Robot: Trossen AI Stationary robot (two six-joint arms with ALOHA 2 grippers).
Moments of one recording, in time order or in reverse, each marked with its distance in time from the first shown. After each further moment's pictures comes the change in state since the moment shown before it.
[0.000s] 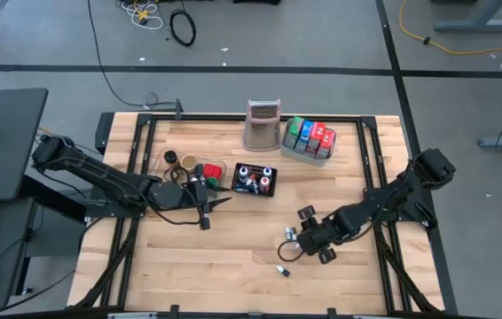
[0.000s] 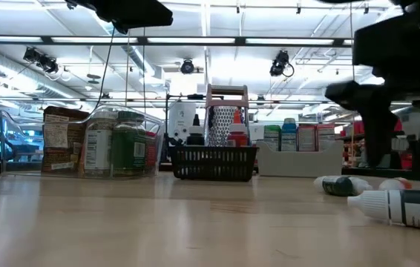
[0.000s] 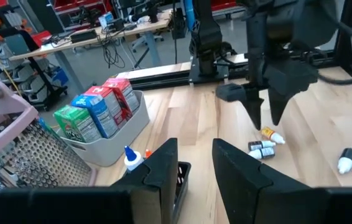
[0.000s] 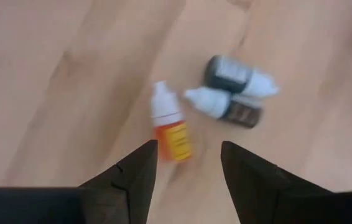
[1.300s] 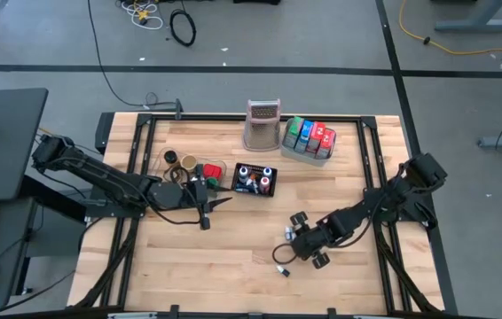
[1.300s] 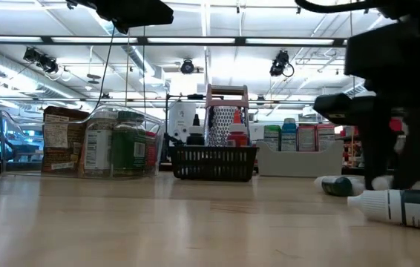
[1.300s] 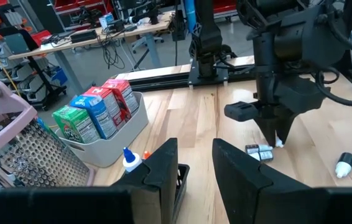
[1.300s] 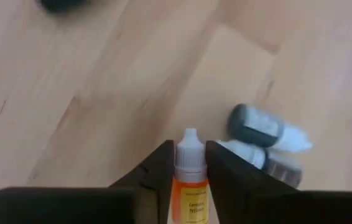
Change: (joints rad) left arm 0.000 0.001 0.000 0.011 0.001 -0.011; right arm 0.007 0.100 -0.002 0.173 -0.005 -0.058
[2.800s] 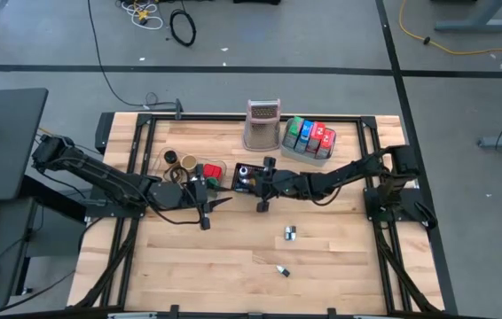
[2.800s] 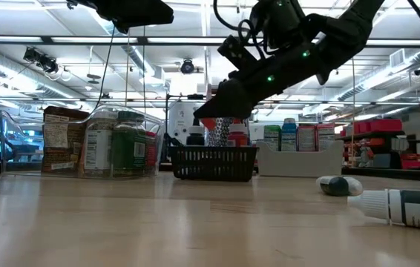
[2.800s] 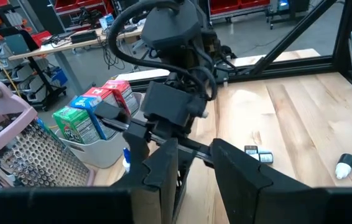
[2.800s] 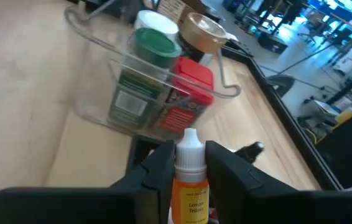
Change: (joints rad) left arm 0.000 0.000 0.000 0.004 0.000 0.001; right arm -0.481 0.139 0.035 0.908 0.189 -0.274
